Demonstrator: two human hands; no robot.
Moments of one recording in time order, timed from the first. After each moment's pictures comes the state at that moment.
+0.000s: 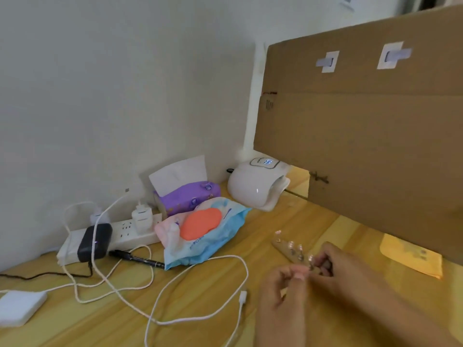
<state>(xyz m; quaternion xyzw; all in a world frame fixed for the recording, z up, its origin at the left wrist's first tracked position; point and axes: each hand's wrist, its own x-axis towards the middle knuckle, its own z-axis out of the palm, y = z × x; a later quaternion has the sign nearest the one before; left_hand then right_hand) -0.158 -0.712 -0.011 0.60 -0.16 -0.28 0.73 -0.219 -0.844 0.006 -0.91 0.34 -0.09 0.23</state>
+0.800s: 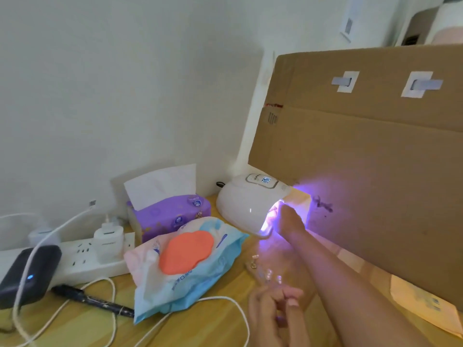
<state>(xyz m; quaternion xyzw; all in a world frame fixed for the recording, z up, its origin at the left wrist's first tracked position) -0.116 -0.759 -0.025 0.53 -0.23 0.02 0.81 -0.016 -0.980 0.001 -0.88 0.41 -0.19 0.15</state>
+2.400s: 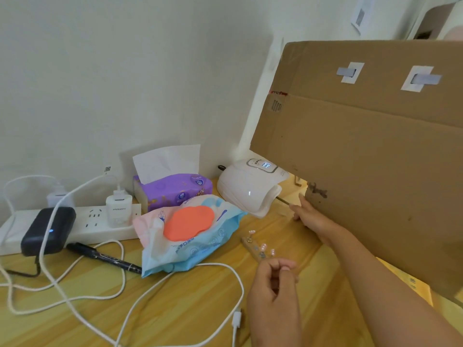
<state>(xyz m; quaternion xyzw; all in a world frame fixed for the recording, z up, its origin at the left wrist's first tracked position) -0.127 -0.737 -0.010 0.55 -0.15 -0.23 0.79 -0.095 -0.998 0.003 -0.81 0.39 -0.12 0.41</state>
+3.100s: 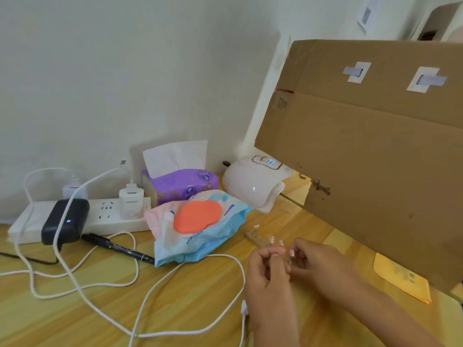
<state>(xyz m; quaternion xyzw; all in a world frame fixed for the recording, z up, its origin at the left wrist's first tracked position) -0.119 -0.736 -0.008 0.47 -0.06 -0.23 0.85 -0.169 -0.852 0.014 -0.95 0.28 -0.07 0.08</state>
